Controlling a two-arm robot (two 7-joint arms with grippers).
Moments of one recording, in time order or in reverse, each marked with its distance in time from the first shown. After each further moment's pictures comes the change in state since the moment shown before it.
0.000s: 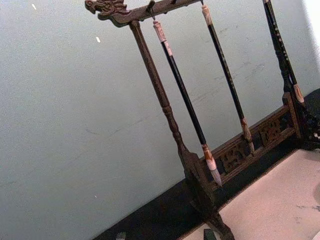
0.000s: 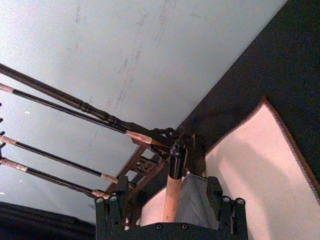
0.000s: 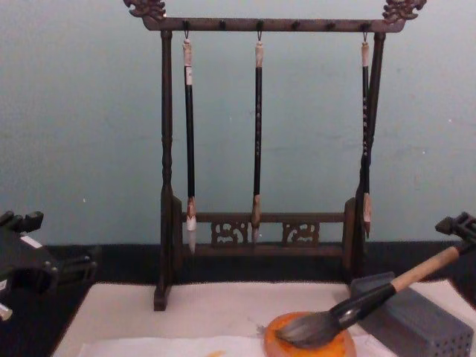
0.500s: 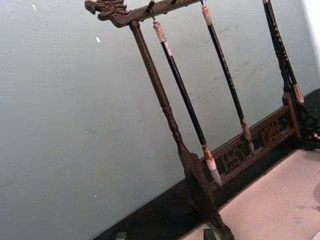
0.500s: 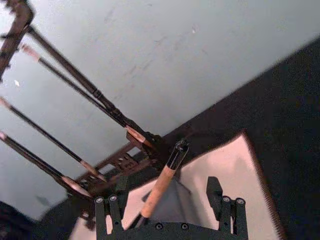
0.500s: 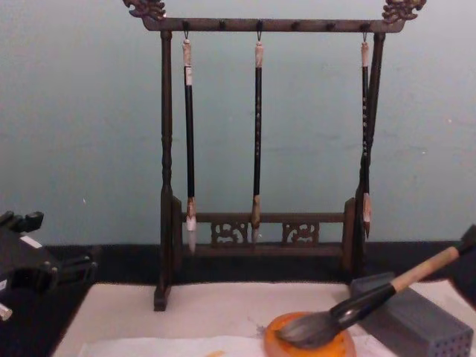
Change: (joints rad) left arm 0.000 0.000 0.000 0.000 0.000 0.000 0.000; right arm -0.134 0.081 -0.011 -0.181 -0.293 -0.217 -0.104
